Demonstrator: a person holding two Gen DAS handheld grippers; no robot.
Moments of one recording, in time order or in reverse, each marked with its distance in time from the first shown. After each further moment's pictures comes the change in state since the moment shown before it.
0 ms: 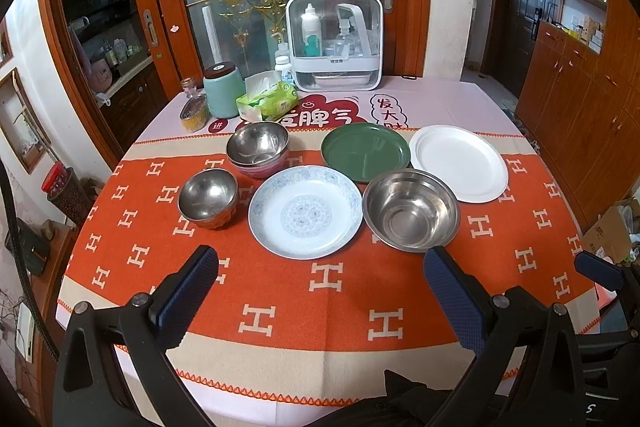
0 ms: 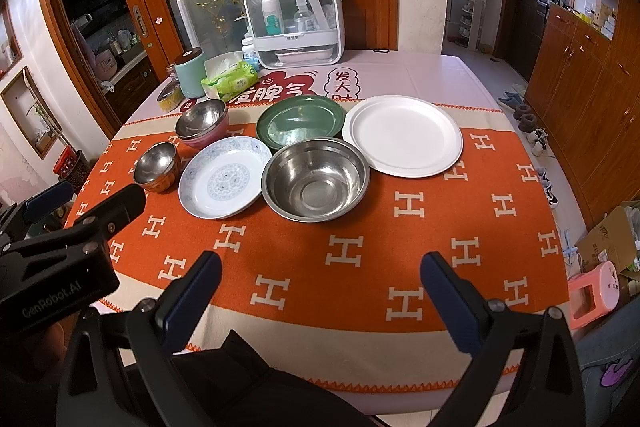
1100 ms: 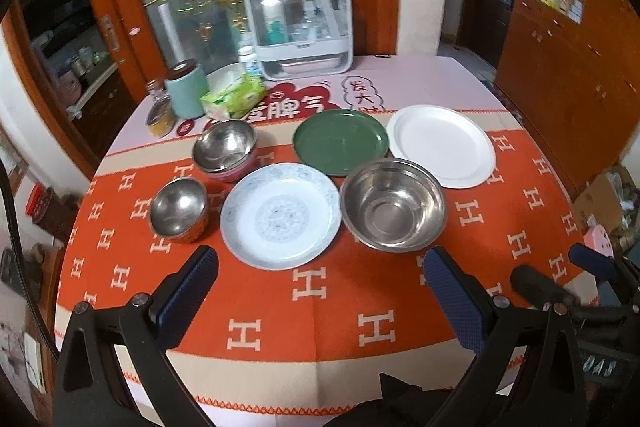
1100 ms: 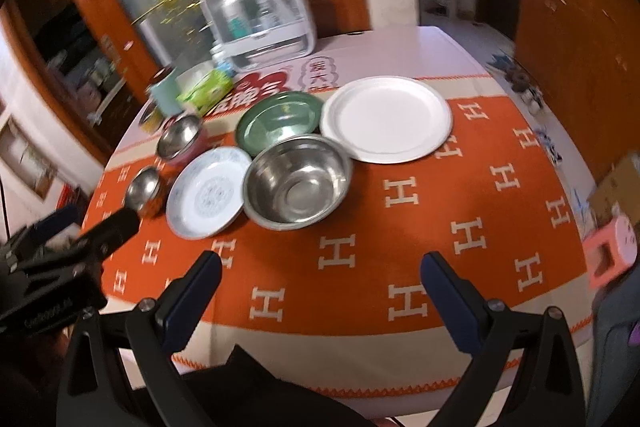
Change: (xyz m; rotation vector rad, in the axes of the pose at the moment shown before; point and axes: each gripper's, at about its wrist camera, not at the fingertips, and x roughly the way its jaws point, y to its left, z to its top) left arm 0.032 -0.023 0.023 0.115 0.079 -0.077; right arm 0.020 -0.035 0.005 0.187 0.029 0.013
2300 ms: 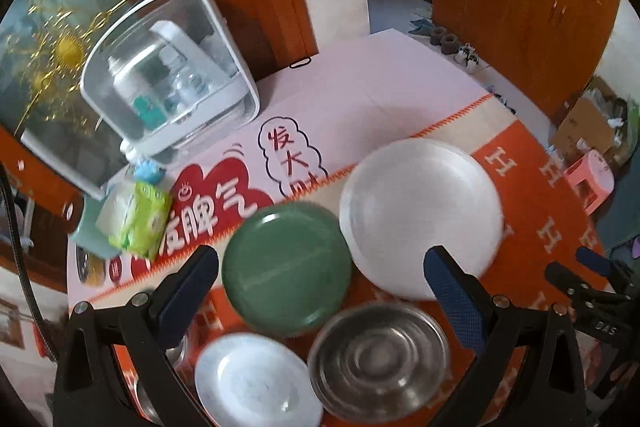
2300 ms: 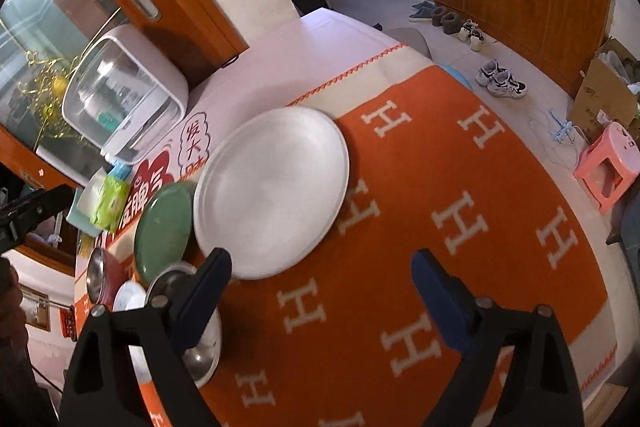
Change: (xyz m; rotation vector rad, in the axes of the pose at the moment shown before) left arm 0.172 -0.103 0.210 0.359 0.116 -0.098; right arm 0.114 -0.160 0.108 0.381 0.000 -0.051
